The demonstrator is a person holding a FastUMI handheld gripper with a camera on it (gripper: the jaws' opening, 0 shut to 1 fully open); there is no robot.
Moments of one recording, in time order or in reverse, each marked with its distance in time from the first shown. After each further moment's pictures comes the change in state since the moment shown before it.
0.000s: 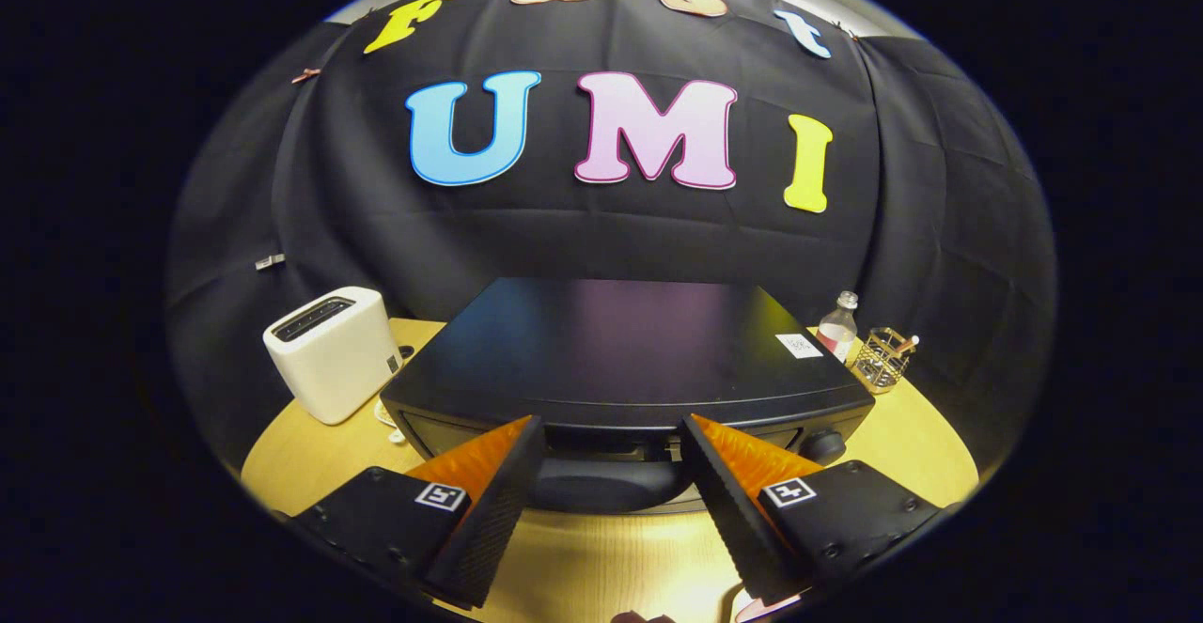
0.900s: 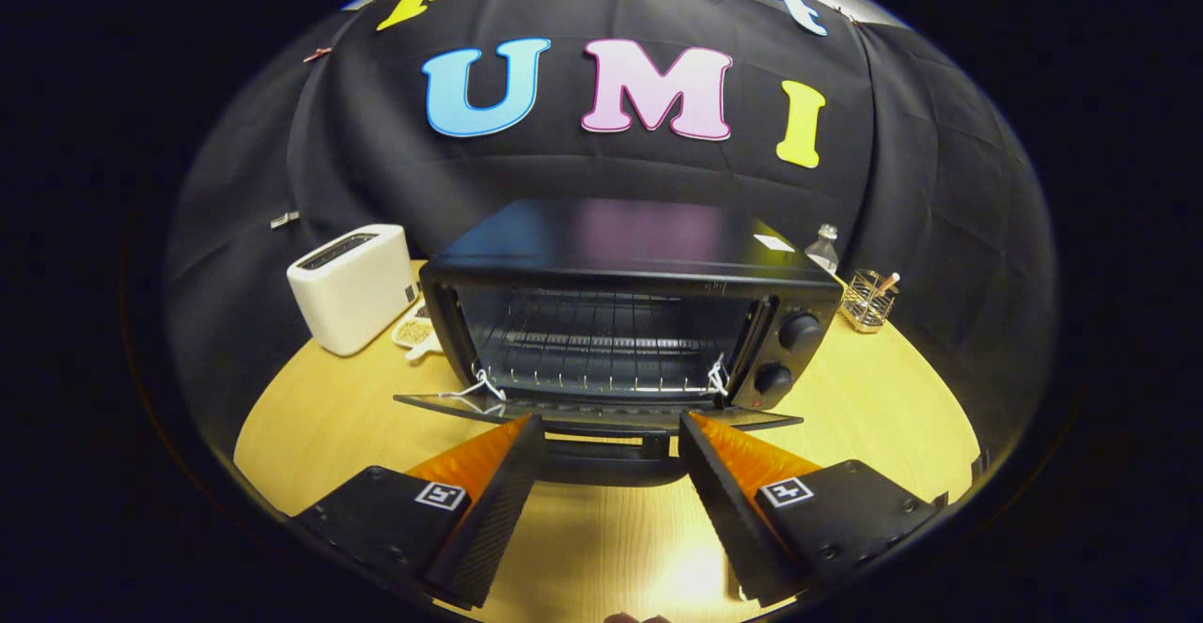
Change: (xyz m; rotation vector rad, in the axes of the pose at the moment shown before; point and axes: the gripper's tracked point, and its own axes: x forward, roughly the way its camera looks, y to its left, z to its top) arm -0.078 0.003 -0.099 -0.030 0.165 0.012
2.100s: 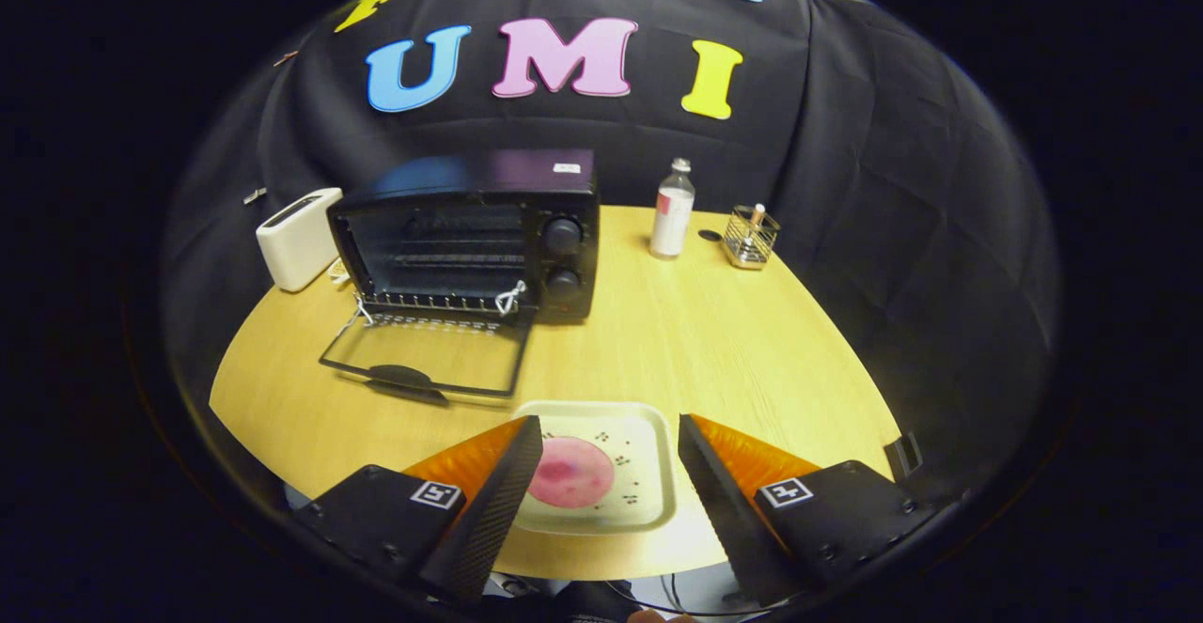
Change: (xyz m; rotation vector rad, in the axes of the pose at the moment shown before) arm -0.093 -0.212 -0.068 0.040 0.190 -0.099
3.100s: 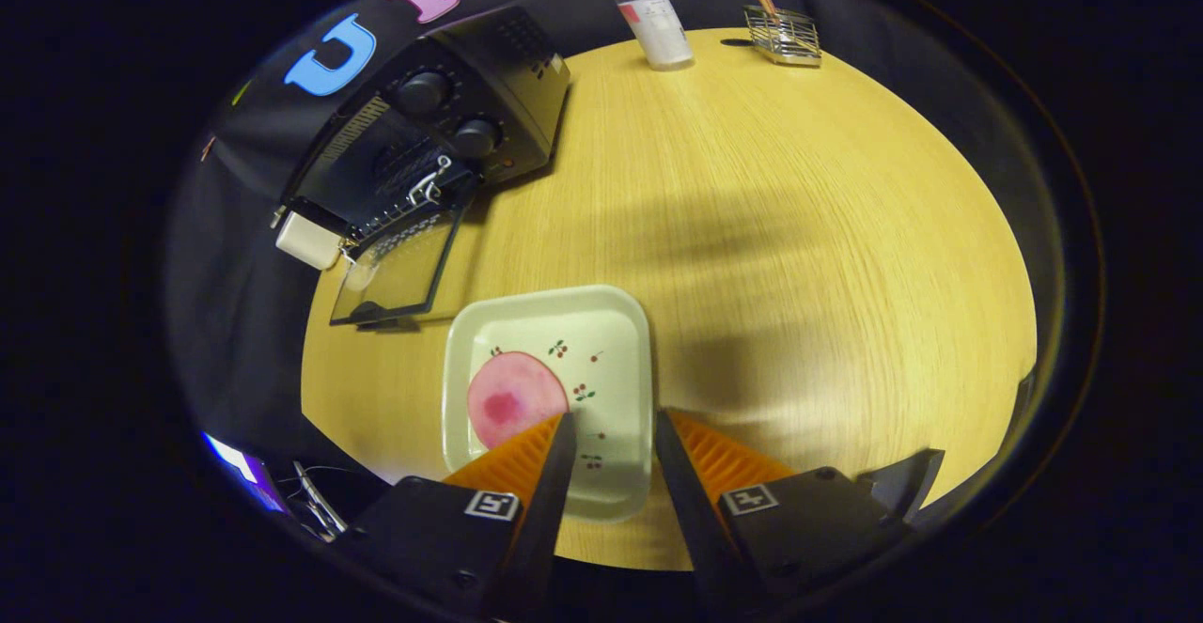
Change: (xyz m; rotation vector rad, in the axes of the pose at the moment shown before) arm 0.075 -0.026 -0.088 0.232 0.482 0.343
